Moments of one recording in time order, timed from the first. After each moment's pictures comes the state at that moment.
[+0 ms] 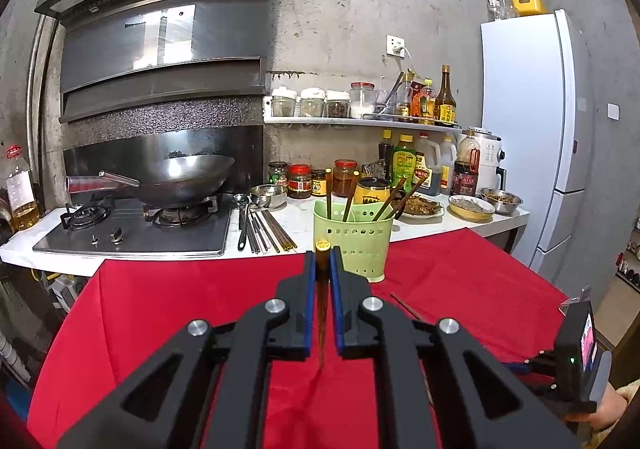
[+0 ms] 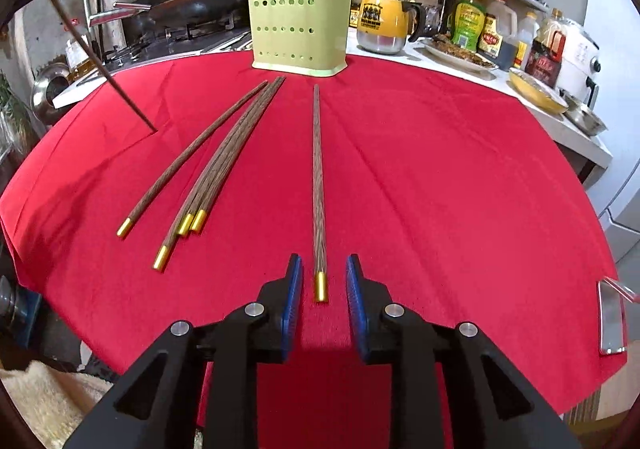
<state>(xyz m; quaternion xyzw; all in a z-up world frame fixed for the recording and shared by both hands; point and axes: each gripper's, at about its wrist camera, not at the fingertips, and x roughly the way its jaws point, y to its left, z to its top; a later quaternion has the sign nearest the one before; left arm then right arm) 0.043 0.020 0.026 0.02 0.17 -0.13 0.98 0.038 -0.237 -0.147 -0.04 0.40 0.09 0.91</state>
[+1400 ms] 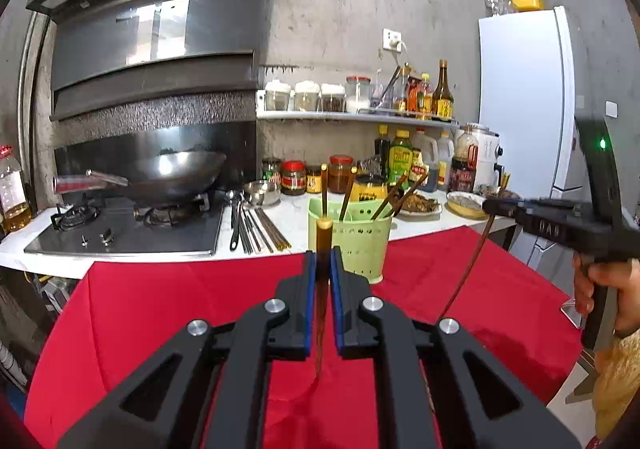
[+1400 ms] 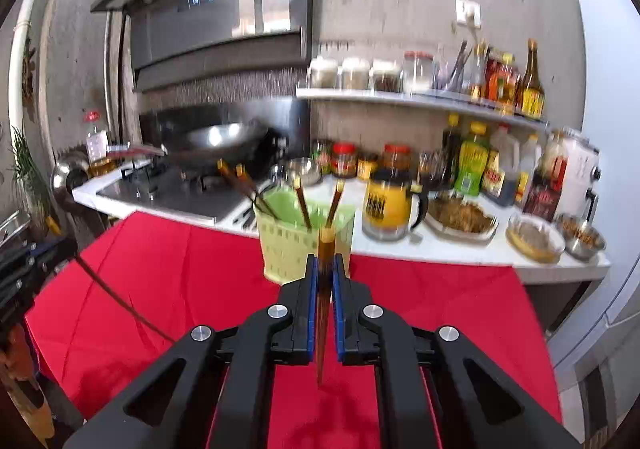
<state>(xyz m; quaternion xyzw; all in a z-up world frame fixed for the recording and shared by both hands) 0.067 0.012 0.017 0.02 0.19 -0.14 0.97 0.117 -0.235 0.011 -0.02 0.24 0.11 0.96</state>
